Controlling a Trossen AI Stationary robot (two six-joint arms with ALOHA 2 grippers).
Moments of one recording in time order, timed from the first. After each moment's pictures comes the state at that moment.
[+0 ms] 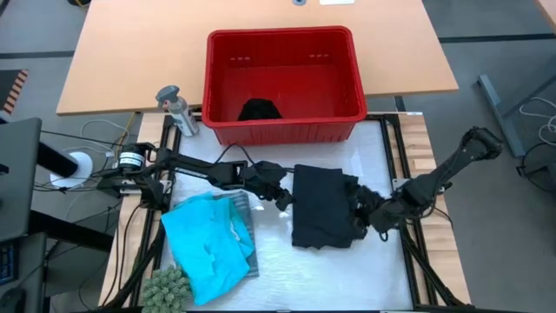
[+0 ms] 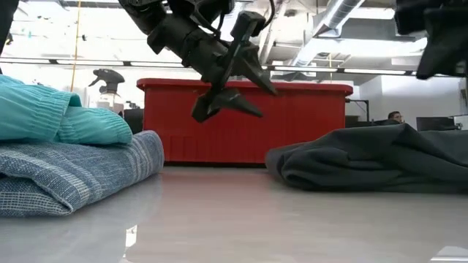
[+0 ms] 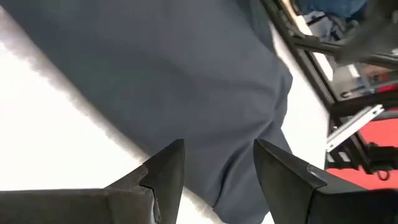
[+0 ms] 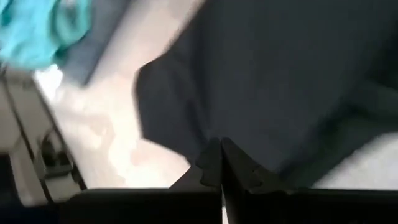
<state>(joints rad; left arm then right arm) 0.03 1.75 1.07 0.11 0.10 -0.86 0.60 1.01 0.73 -0.65 0.35 1.28</state>
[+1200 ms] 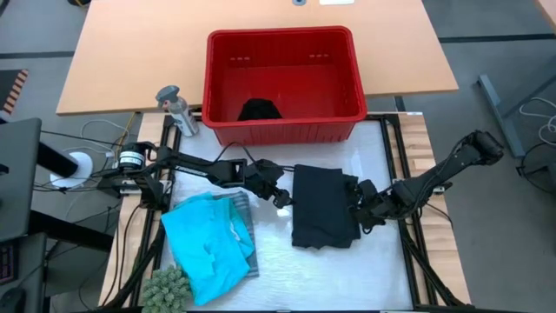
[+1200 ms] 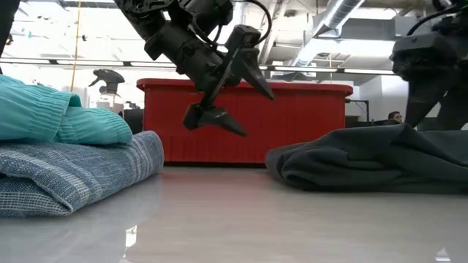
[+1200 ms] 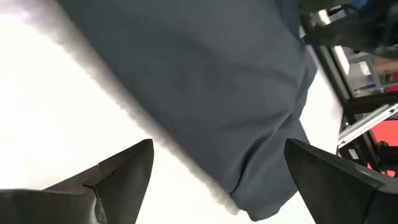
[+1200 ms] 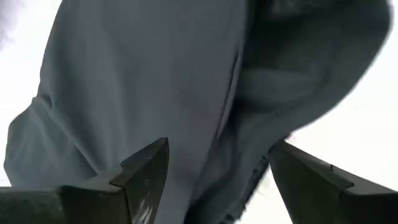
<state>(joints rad) 0.06 1.75 1.04 0.07 0.15 -0.88 0.49 1.08 0.64 -0.81 0.34 1.62</state>
